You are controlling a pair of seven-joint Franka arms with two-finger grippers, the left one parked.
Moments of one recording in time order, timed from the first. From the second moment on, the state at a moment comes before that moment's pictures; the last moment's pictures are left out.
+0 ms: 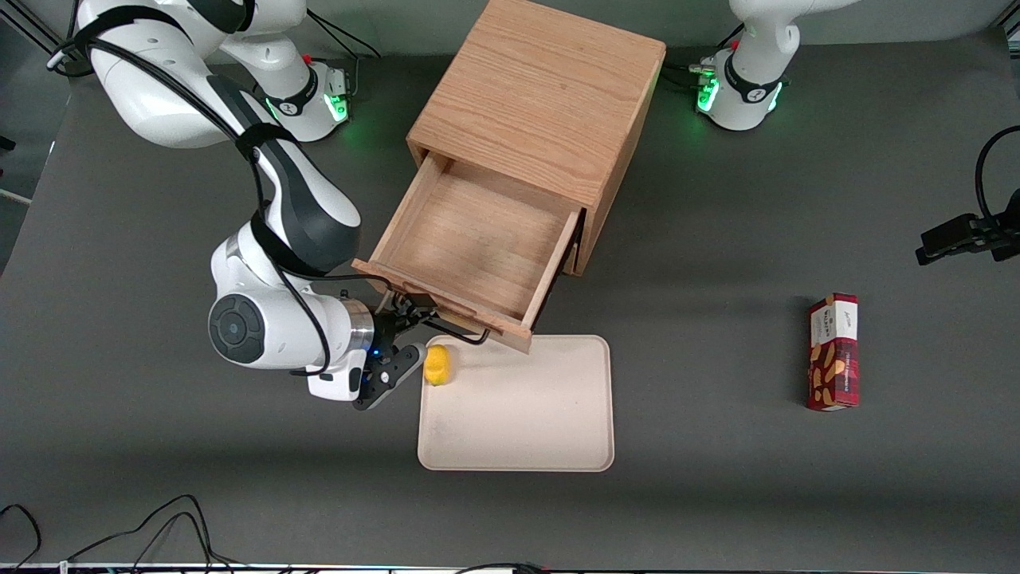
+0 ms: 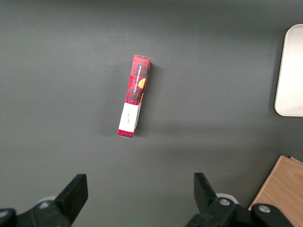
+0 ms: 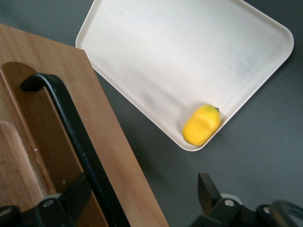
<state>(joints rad) 0.08 0.73 0.47 -1.19 0.07 1.78 -0.20</state>
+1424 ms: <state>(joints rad) -0.17 0.18 0.47 -1.54 0.04 1.59 -0.14</state>
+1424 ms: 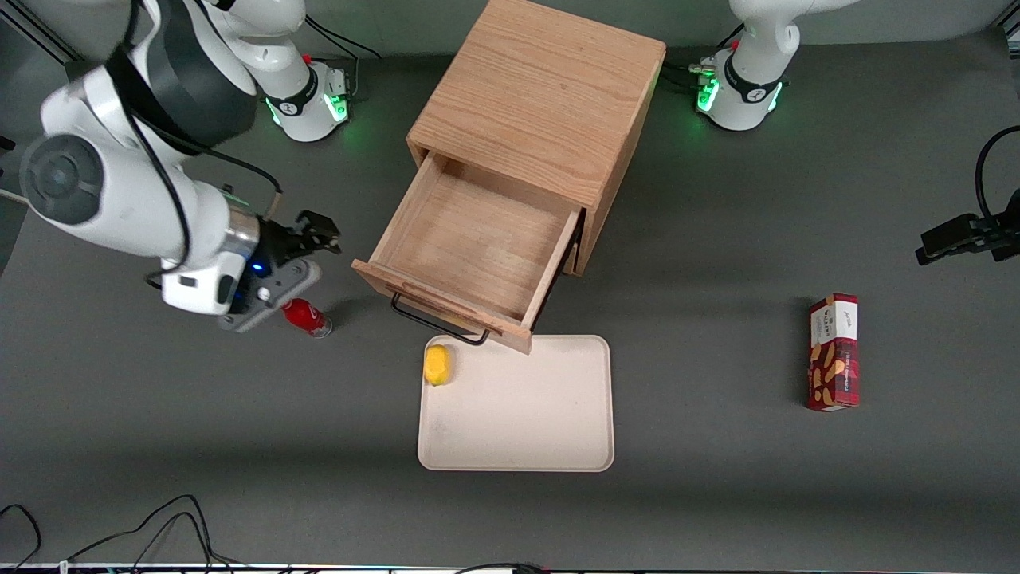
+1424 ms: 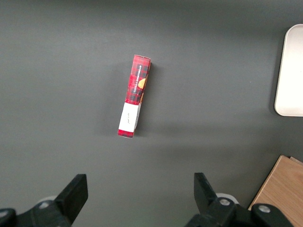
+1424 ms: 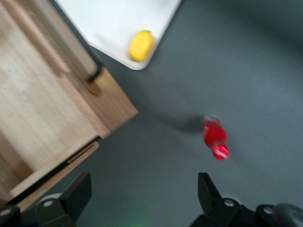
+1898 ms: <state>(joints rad) -0.41 -0.05 0.47 -1.78 0.07 1.66 -0.06</state>
